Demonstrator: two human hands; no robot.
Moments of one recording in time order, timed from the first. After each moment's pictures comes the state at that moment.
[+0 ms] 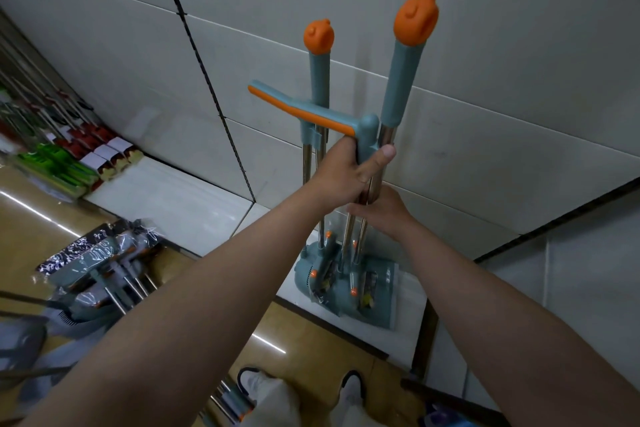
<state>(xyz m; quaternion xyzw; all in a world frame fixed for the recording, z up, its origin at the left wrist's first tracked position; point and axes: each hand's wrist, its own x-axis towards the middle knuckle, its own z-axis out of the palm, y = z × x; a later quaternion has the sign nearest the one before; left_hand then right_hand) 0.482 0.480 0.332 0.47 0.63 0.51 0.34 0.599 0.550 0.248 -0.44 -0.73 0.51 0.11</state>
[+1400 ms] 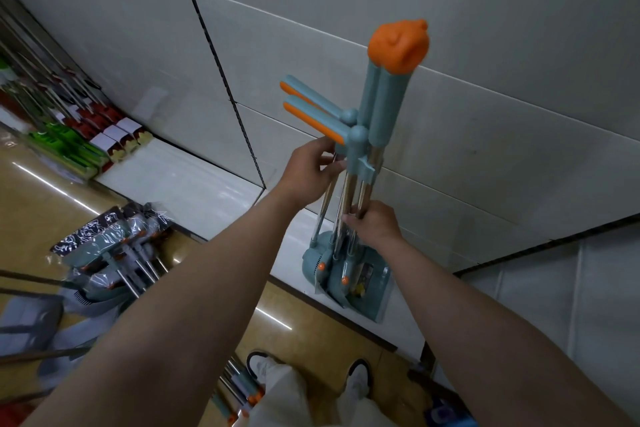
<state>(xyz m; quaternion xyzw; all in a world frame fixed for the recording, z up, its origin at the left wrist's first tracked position) 0.402 0.469 0.267 0.46 0.69 0.49 0.26 0.556 0.533 0.192 -0.52 -0.75 0.41 0.01</state>
